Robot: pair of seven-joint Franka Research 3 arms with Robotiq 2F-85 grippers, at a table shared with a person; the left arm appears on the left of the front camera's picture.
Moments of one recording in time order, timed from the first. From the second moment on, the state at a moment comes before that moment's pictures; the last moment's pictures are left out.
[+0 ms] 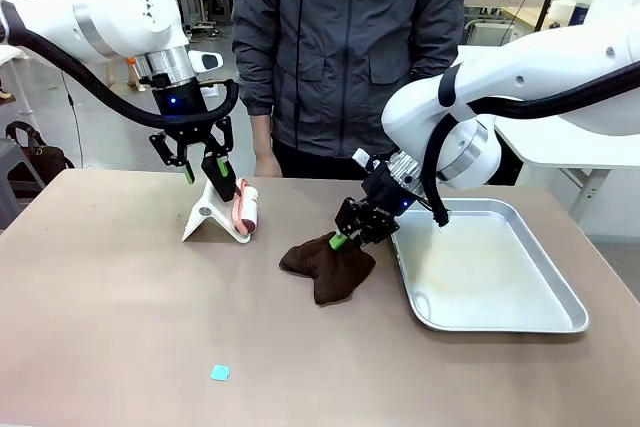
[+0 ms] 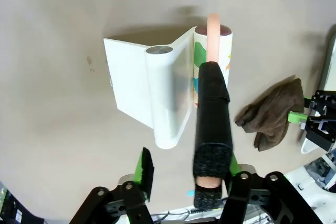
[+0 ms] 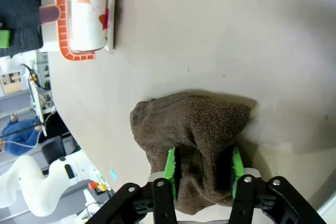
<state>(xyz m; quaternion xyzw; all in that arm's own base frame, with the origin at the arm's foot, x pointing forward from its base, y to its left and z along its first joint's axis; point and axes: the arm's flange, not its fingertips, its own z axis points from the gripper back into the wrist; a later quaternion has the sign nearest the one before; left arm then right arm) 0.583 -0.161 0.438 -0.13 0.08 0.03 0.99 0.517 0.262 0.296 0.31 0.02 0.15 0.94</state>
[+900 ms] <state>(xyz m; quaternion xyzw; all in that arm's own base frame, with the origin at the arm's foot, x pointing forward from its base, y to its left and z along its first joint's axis) 0.584 -0.157 0.442 -0.13 0.08 0.04 0.99 0.518 0.261 0.297 0.31 0.02 0.15 0.94</state>
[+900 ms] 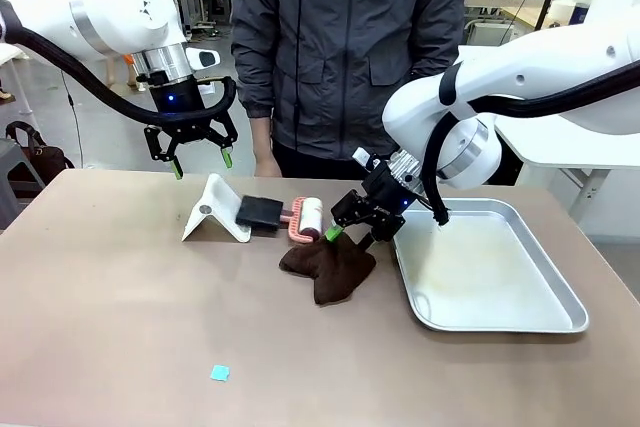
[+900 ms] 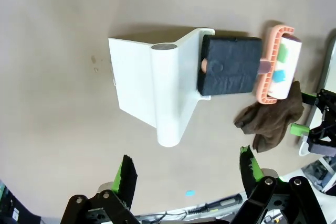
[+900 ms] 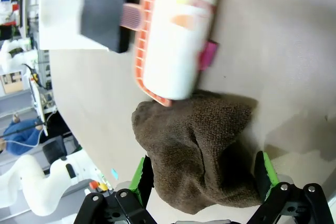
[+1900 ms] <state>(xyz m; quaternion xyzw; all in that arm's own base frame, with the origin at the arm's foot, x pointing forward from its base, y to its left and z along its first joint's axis) 0.374 0.024 0.437 -0.49 -0.04 -0.01 0.87 0.401 0.068 0.376 0.56 -0.06 0.14 0.82</state>
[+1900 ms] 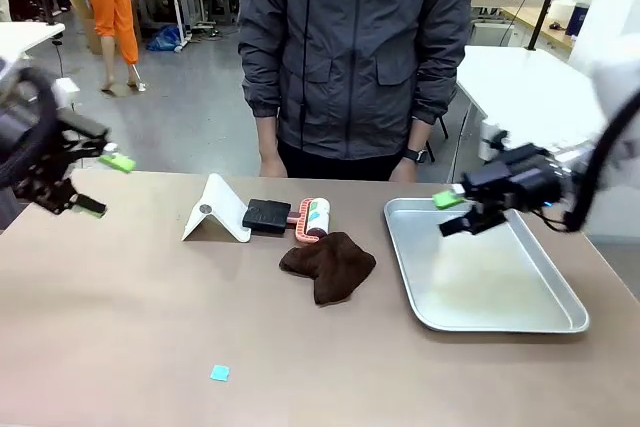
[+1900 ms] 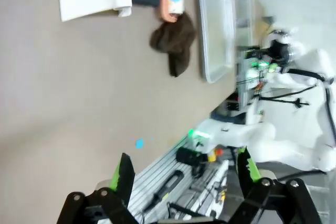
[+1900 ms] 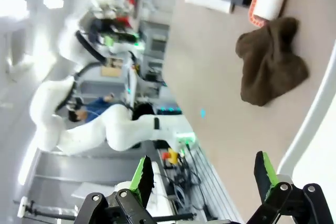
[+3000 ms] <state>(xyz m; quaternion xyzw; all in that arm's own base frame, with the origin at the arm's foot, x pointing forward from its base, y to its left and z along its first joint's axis) 0.394 0.093 0.350 -0.68 -0.14 0.00 0.72 0.401 -0.025 0.351 0.59 -0.22 -0.08 0.77</state>
